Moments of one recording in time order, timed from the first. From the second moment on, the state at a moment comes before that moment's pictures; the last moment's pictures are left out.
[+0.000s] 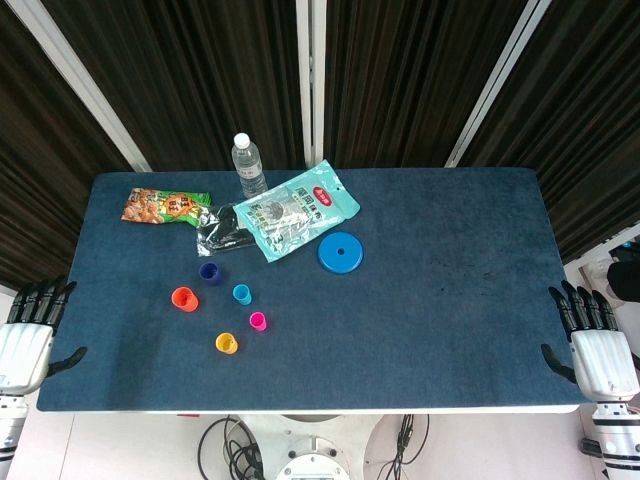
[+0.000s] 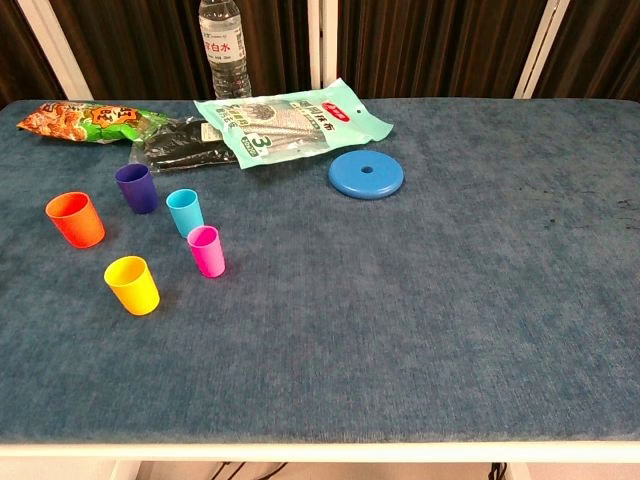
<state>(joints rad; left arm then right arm) -0.11 -1.15 -0.03 -1.50 1.56 1.53 0.04 0.06 -1.13 0.05 -1.60 -1.52 1.50 -0.11</state>
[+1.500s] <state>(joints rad) -0.70 -1.20 -0.18 -1.49 1.26 0.74 -0.01 0.02 -1.08 0.05 -1.59 -1.51 1.54 0.03</state>
